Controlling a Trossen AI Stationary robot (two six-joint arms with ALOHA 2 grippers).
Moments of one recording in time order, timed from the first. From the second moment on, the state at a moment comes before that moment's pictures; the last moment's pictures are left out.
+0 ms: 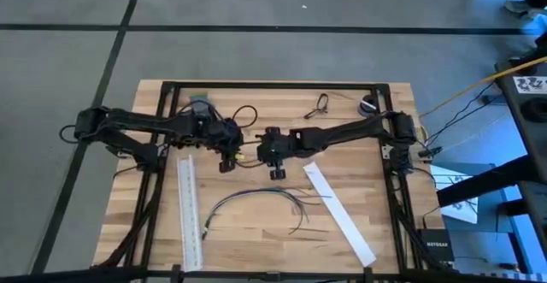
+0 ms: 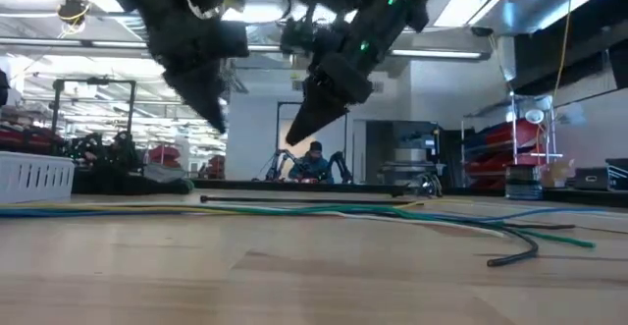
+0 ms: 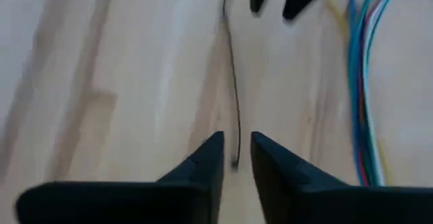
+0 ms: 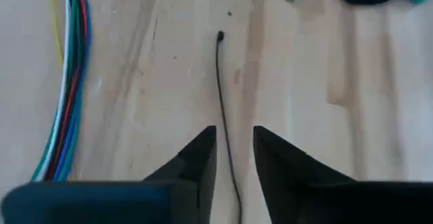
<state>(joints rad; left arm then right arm) 0.11 1.34 0.84 -0.58 -0.01 -0.06 -0.01 1.98 1.37 -0.29 0.04 -0.19</state>
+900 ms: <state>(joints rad) 0.02 1.19 0.62 -0.59 -0.09 -0.28 -0.04 2.30 1.37 0.25 -0.11 -0.10</state>
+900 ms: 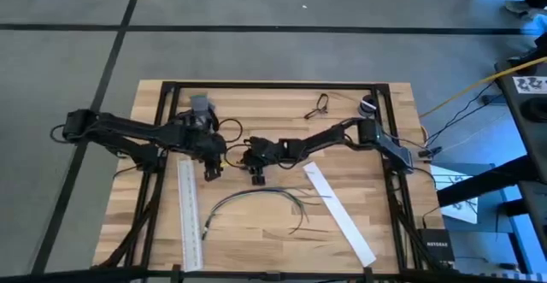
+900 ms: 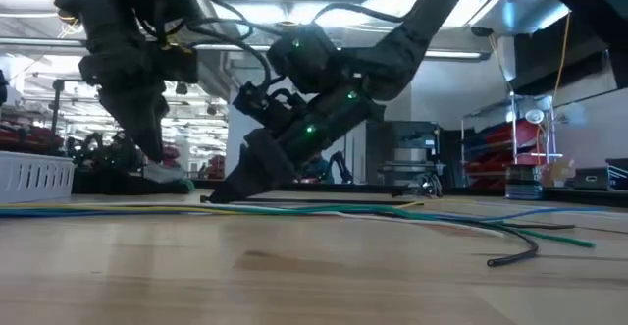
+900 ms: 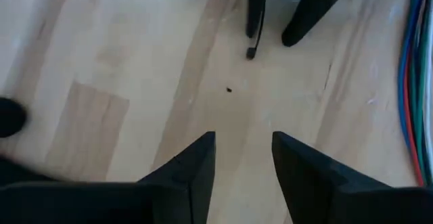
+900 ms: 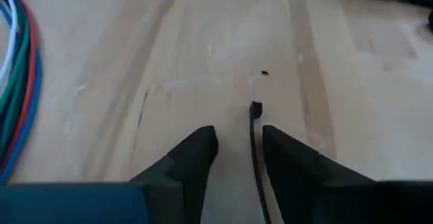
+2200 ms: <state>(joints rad) -0.07 1.07 0.58 -0.19 -0.33 -0.12 -0.06 1.77 1.26 0.09 -0.05 -0.08</state>
